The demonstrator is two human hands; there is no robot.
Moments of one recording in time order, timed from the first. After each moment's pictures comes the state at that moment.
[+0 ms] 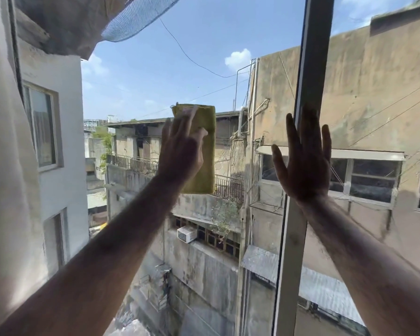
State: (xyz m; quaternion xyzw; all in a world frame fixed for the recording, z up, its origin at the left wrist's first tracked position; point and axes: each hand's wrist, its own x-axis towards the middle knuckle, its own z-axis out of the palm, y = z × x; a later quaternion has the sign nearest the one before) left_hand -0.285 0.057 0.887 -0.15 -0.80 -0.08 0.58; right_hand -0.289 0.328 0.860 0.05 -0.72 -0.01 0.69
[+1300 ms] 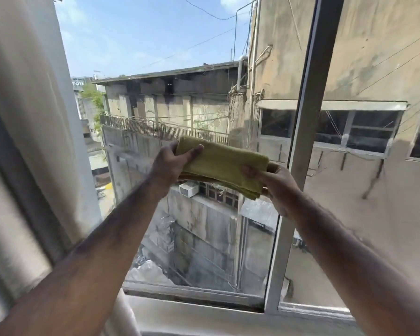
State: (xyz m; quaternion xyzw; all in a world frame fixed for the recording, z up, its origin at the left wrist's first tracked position) left_hand -0.193 -0.006 0.764 -0.11 -0.73 -0.66 0.14; right_hand -0.198 0.256 0.716 0.13 -0.67 0.73 0.10
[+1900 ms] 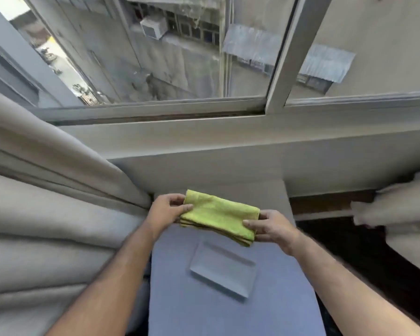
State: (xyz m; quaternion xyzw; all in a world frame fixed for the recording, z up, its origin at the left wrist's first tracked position) left_hand -0.074 -0.022 0.141 0.12 -0.79 -0.53 -0.29; right_hand 0.004 0.272 0.122 -0.30 -0.63 0.64 -0.33
